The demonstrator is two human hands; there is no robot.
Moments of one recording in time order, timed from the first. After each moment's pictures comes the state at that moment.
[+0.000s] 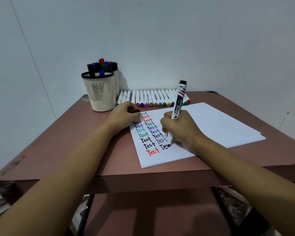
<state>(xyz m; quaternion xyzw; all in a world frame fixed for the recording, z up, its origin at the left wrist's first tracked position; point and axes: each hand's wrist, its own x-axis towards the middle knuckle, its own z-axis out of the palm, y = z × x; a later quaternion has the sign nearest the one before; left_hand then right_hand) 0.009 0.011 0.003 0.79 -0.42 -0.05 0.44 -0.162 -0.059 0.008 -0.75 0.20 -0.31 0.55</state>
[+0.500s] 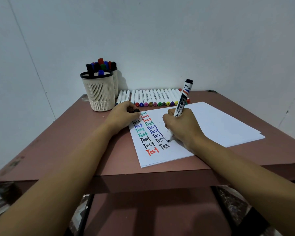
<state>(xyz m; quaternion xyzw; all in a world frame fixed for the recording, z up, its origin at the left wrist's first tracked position) 0.008 0.012 0.003 0.79 -0.42 -0.05 0.44 -0.159 -0.065 0.003 -0.74 0.24 -0.36 0.52</state>
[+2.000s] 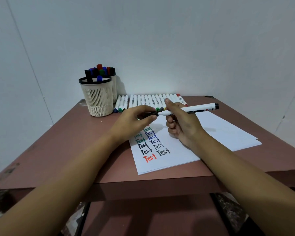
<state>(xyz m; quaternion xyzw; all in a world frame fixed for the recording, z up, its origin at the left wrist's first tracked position) -0.028 0.015 0.012 0.65 -0.58 -0.04 0.49 -0.161 -0.079 0.023 -0.57 0.24 -0.33 0.71</state>
